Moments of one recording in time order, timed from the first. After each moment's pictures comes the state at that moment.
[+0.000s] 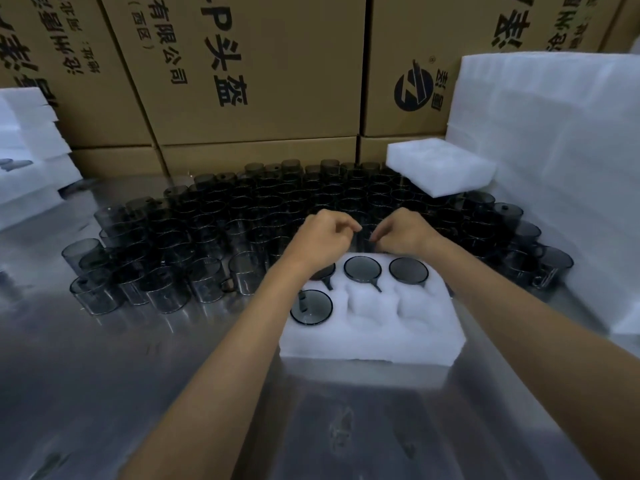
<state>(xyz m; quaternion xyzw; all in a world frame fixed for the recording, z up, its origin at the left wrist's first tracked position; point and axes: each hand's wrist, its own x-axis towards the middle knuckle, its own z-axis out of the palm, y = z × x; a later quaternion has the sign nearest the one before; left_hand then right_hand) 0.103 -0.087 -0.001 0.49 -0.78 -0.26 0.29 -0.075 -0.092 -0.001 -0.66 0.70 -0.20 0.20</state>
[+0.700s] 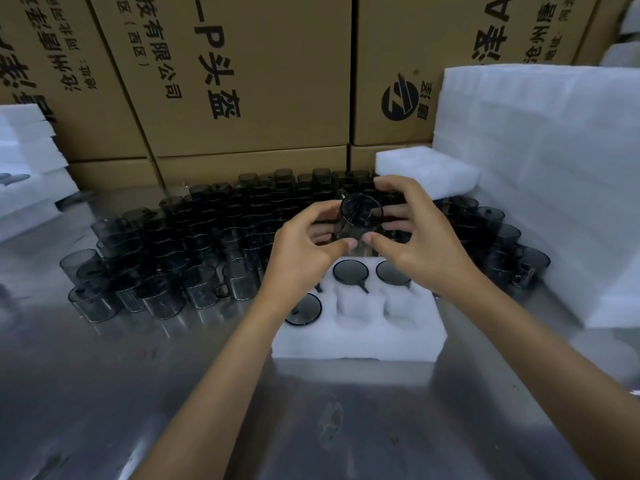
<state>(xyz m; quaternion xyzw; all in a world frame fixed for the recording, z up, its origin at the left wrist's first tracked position) 0.110 -0.032 0.008 0.38 -0.70 -0.34 0.50 -0.075 0.003 0.022 -0.71 0.49 -0.49 0.15</state>
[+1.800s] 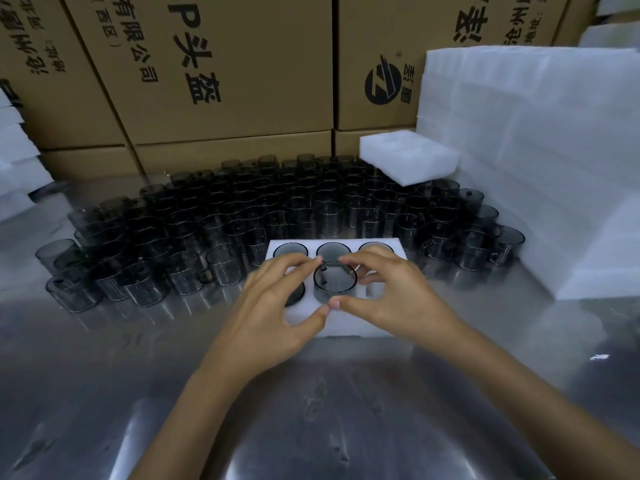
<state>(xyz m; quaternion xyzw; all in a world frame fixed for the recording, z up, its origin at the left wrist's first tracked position) 0.151 0.036 -0.041 0.42 -0.84 -0.10 0.33 -0.057 0.058 -0.025 -0.71 0.55 -0.39 0.21</state>
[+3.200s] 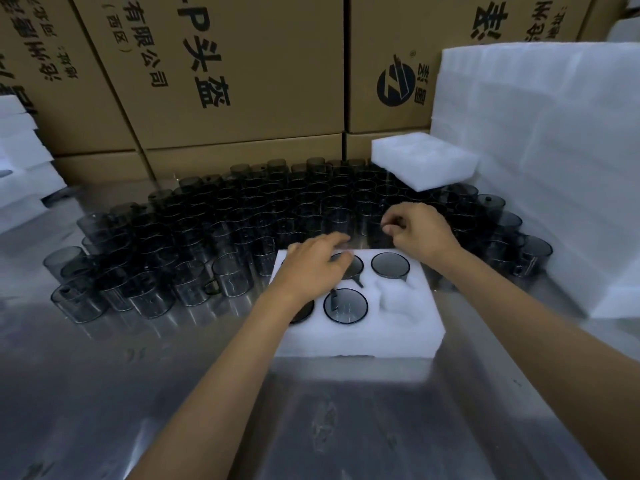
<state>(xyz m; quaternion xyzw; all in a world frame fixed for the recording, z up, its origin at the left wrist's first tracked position) 0.092 -0.059 -0.027 0.50 -0.82 -0.19 0.21 -0.121 -0.073 -0.020 -0.68 0.67 -0.30 0.05</state>
